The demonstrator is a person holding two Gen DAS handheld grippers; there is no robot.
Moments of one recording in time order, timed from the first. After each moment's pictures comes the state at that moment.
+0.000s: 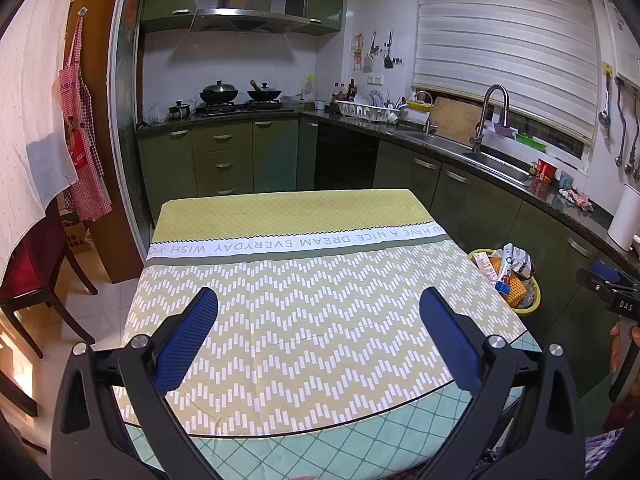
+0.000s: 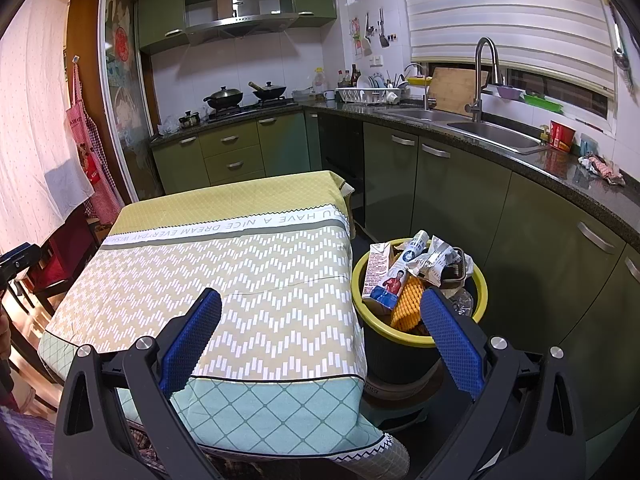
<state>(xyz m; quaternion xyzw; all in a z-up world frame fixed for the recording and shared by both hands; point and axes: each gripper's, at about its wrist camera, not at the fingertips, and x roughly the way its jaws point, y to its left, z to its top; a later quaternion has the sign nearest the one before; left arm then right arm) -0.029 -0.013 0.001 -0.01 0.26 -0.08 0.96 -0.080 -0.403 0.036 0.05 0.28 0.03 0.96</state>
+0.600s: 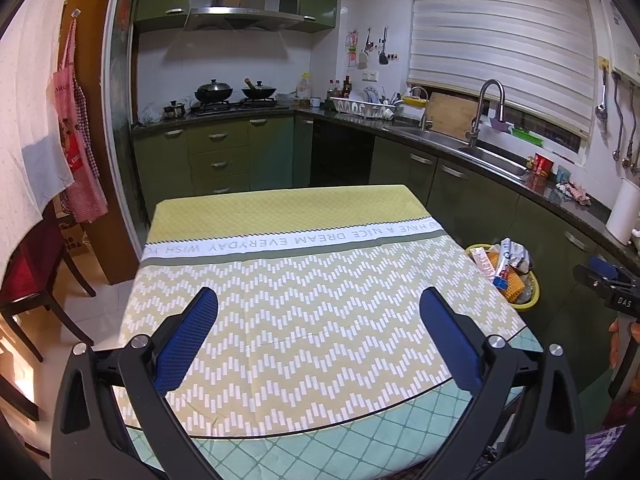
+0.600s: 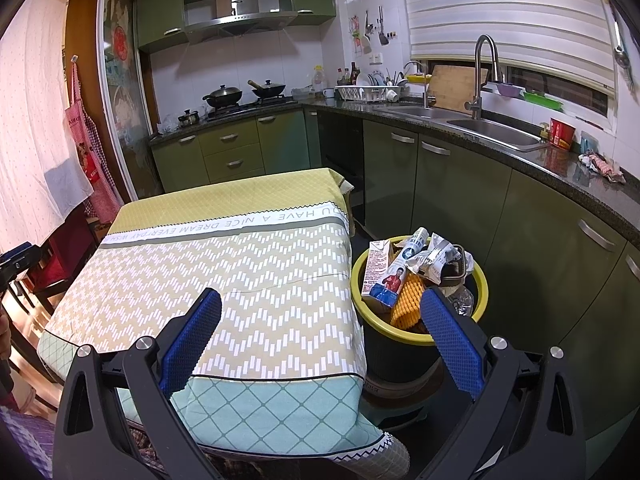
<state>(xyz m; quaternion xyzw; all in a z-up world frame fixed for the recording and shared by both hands) -0.027 -0.020 -0.006 0.00 0.27 -0.10 0.96 -0.079 -0.402 0.032 0.05 0.28 0.02 0.96</state>
